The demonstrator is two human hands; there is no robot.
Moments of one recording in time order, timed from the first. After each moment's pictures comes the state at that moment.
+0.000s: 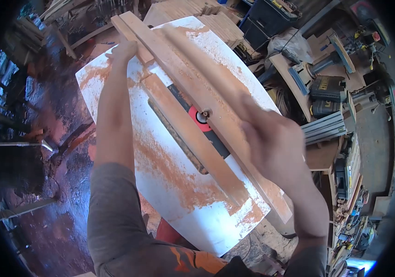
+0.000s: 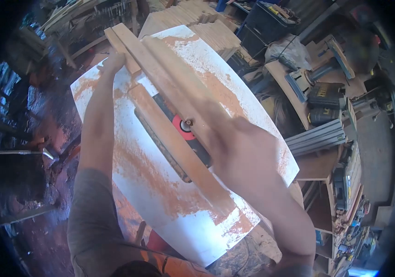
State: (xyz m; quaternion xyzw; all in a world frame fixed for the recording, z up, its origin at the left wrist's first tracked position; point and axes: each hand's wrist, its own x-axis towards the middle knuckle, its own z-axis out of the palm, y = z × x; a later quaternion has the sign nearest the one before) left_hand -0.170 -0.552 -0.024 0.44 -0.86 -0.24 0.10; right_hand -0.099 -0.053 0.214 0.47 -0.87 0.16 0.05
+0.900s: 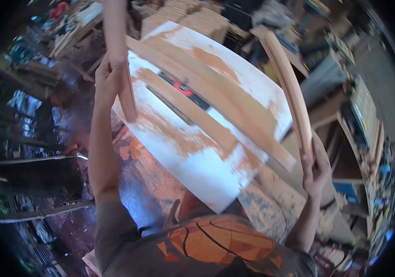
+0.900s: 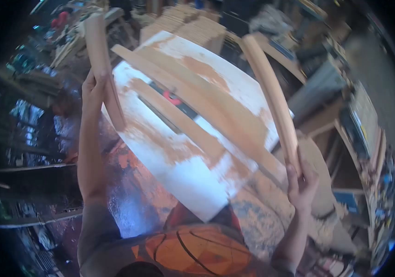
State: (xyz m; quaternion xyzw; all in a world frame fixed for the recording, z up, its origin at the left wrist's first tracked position) left_hand 0.038 -0.269 0.204 0.15 -0.78 -0.51 0.33; right_hand 0.014 0.314 0.191 0.22 -0.90 0.36 0.10
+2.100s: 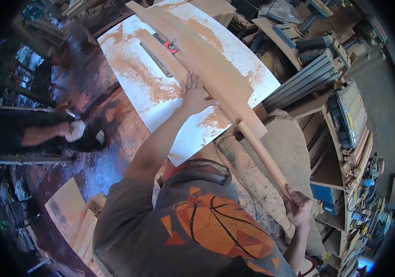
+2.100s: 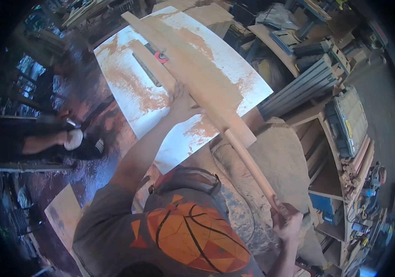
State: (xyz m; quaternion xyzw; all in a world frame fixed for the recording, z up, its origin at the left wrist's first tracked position) left_hand 0.030 0.062 -0.019 0.18 -0.94 -0.27 0.07; right_hand 0.123 0.563 0.177 0.28 -0.93 0.22 -0.09
